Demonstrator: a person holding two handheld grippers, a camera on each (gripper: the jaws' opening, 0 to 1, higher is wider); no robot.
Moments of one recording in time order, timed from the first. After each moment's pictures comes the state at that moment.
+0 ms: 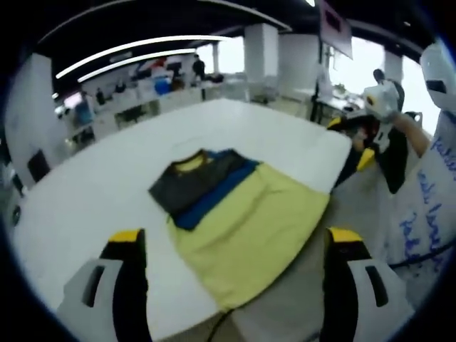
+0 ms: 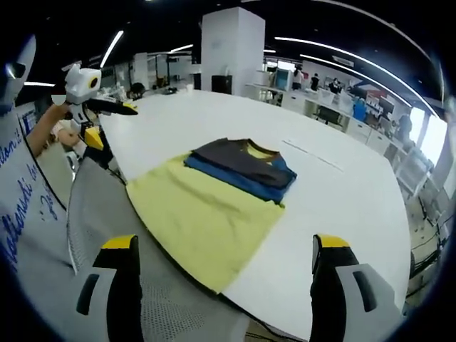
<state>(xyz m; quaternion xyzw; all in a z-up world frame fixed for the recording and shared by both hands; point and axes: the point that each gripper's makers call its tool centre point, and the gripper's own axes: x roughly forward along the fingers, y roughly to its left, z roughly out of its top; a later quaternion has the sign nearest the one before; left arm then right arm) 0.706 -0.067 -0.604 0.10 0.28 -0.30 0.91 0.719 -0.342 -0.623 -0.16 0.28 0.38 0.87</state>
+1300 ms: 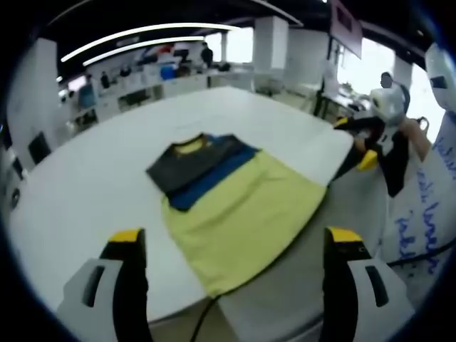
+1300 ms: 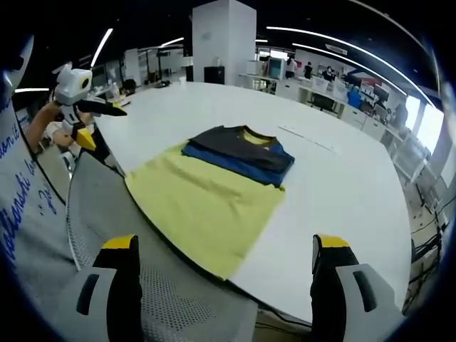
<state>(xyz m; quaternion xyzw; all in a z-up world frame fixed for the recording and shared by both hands) 0.690 -0.064 -0.620 0.08 0.32 -0.29 0.90 0.705 -0.349 -0.637 -0.15 0.31 0.35 0.87</state>
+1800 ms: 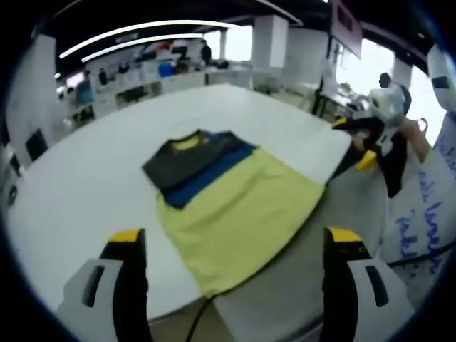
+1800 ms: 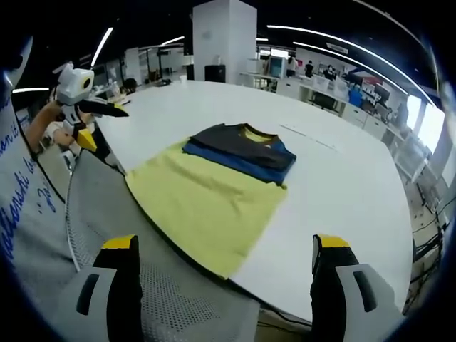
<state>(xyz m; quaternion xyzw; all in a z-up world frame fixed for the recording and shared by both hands) 0.691 -0.066 -0.627 0.08 0.33 -0.29 0.90 0.705 -0.348 -0.642 -0.16 0.31 0.36 0.87</state>
